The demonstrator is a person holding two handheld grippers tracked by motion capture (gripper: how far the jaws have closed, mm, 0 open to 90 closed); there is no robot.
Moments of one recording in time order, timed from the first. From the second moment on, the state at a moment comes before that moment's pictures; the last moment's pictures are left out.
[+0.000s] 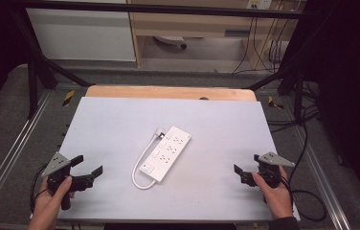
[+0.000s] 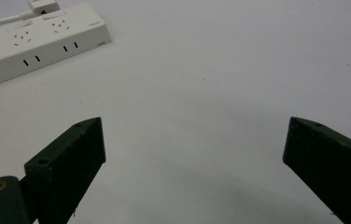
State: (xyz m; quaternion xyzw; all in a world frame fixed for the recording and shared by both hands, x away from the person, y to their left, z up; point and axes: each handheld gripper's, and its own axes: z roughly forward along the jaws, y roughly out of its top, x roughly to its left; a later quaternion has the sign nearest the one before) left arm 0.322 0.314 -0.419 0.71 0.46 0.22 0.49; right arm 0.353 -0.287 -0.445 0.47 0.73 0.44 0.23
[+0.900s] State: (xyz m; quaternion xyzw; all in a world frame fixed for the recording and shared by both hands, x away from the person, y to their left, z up) left arm 0.324 0.310 -0.418 0.71 0.46 0.21 0.50; right arm 0.355 -0.287 -0.443 0.48 0.73 0.44 0.23
